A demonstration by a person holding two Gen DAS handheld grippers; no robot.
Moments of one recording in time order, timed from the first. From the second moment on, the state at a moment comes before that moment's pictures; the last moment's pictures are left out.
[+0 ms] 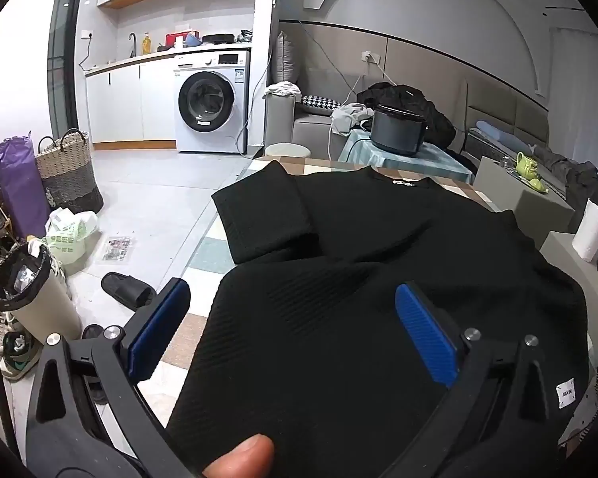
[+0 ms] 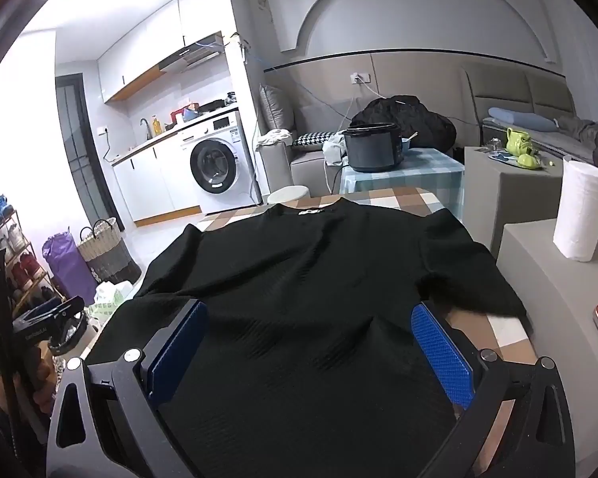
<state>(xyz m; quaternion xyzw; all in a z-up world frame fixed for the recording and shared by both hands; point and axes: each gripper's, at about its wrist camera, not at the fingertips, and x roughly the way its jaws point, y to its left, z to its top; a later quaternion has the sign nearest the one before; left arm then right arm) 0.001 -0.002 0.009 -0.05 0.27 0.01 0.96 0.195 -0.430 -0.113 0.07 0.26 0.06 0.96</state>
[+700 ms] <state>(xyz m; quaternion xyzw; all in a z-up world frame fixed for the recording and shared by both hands) 0.013 0.005 -0.012 -0.05 0.29 0.00 0.95 0.195 -0.430 -0.111 0.06 0.25 0.05 0.96</state>
